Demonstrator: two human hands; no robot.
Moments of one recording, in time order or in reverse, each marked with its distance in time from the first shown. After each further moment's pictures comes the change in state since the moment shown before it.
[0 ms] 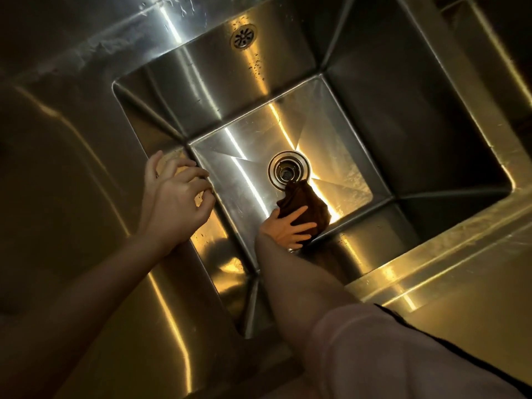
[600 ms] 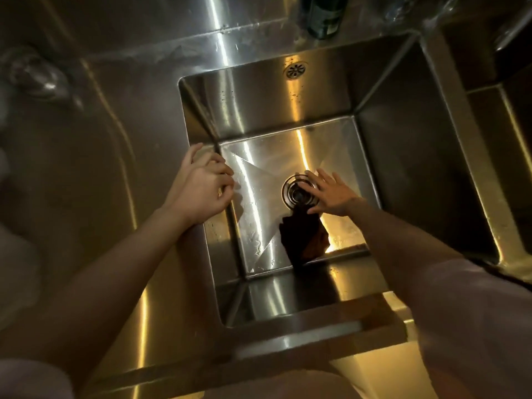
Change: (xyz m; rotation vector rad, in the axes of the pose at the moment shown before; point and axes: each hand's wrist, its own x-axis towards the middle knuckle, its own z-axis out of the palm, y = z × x) left_hand -0.001 0.000 0.000 0.006 0.007 -0.067; right_hand 0.169 -0.100 -0.117 -1.345 -0.320 -1.613
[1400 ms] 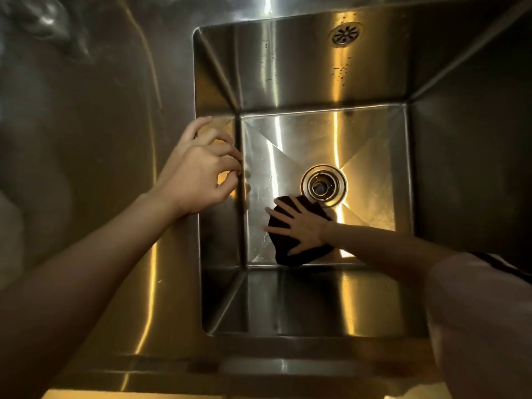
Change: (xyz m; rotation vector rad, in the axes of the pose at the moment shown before) left_hand 0.001 -0.004 0.004 -0.018 0.044 0.001; right_hand 0.050 -0.089 0.059 -0.304 0.026 -0.677
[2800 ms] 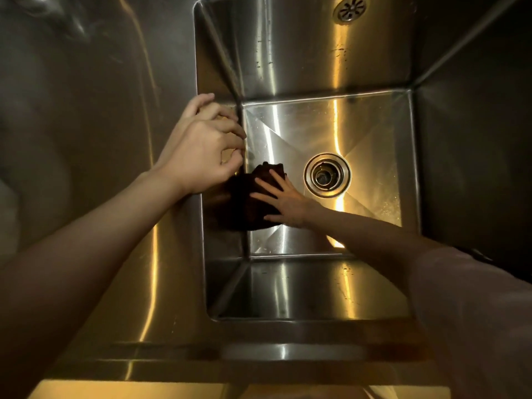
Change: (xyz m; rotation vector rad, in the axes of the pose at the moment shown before) left_hand 0.000 0.000 0.003 0.010 0.042 -0.003; right_hand 0.044 -0.007 -0.012 0.266 0.168 0.228
